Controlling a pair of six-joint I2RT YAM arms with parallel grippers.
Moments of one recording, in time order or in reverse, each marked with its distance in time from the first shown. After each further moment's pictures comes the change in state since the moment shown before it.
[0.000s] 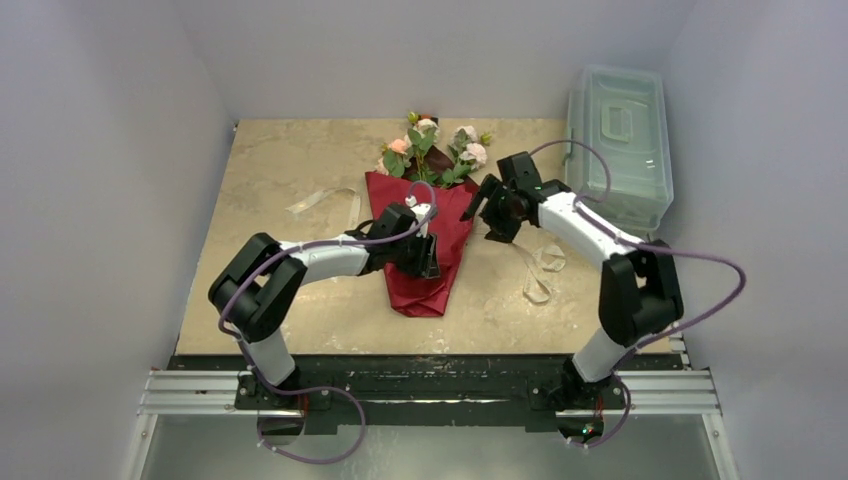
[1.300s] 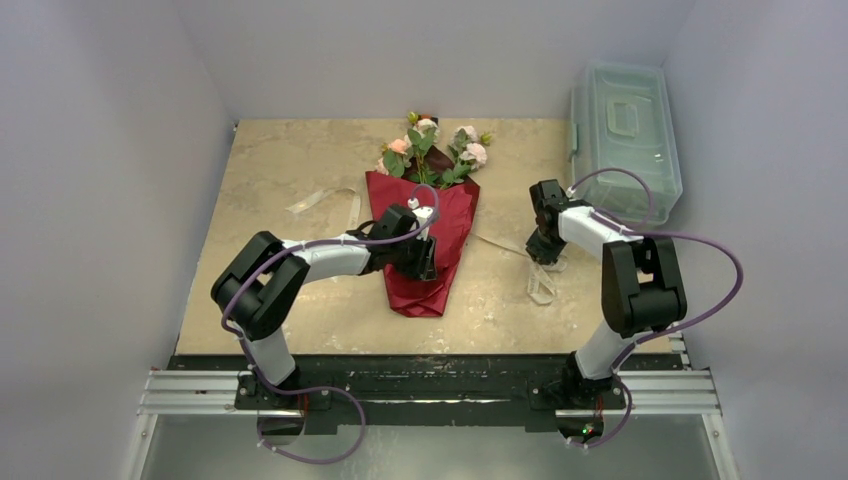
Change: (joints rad) left arm 0.000 0.019 0.005 -0.029 -0.006 0.069; right arm -0.215 -0.025 -0.223 -0.075 0.425 -0.108
